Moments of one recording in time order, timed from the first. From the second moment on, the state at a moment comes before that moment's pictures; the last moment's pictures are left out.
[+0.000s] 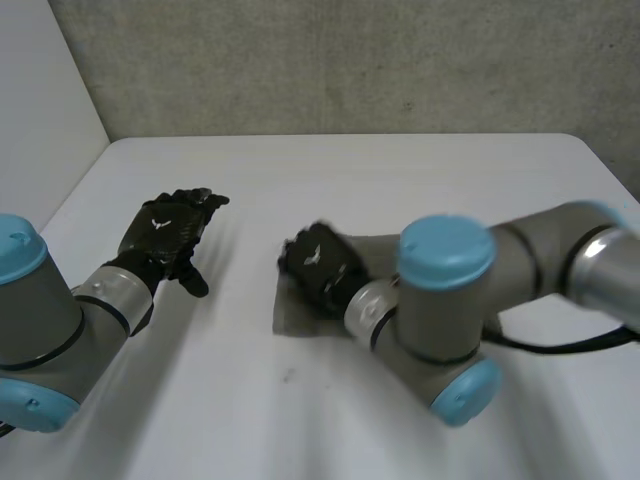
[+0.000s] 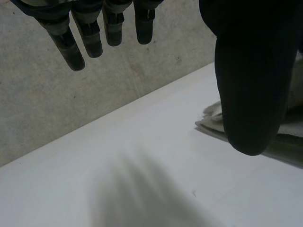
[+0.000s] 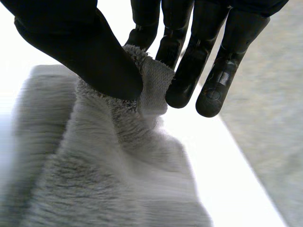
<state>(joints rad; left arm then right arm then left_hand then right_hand) 4.44 -1.89 -1.80 3.54 -1.35 3.30 2.31 -0.84 1.24 -0.16 1.36 2.51 0.18 0.17 0.17 0.17 0.03 1.39 1.21 1.21 1.22 1.03</state>
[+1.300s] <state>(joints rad) 4.26 -1.88 -1.36 3.12 -1.56 3.08 2.25 -0.94 1.33 -0.24 1.40 2.67 0.18 0.17 0.17 0.17 0.03 1.38 1.21 1.21 1.22 1.03</state>
